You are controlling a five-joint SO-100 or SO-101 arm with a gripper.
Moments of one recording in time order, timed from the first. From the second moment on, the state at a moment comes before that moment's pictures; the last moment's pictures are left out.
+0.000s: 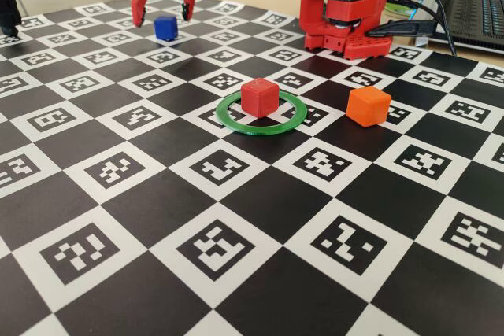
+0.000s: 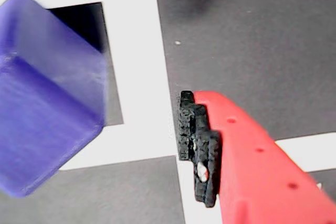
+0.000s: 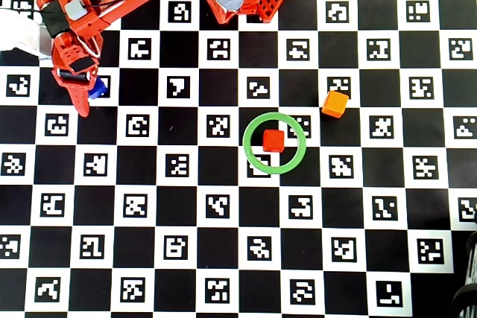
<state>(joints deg) 65.8 72.8 94.5 68.6 -57.7</state>
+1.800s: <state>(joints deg) 64.2 73.1 97.4 61.4 -14.1</state>
